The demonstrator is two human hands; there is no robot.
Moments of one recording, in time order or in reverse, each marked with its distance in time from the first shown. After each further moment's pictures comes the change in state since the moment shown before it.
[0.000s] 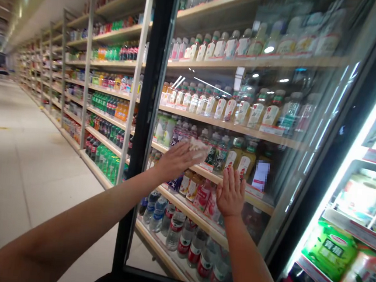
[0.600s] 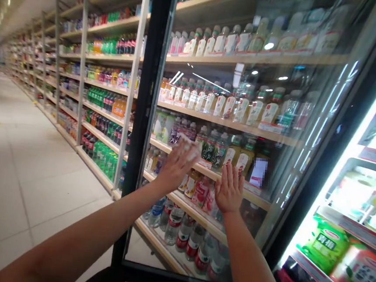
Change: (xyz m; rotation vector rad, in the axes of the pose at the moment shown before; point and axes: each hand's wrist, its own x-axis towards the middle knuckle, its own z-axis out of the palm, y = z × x) left_hand -0.015 0.033 0.010 -0.013 0.144 -0.237; right_hand 0.002 0.002 -0.001 0.039 -0.038 0.013
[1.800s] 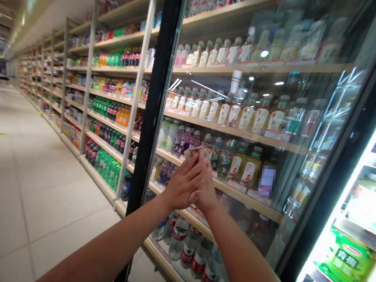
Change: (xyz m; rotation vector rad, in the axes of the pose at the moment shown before) left_hand 0.002 0.005 -0.009 -0.233 0.041 0.097; right_hand 0.098 -0.094 -0.006 0.740 -0.195 -0.034
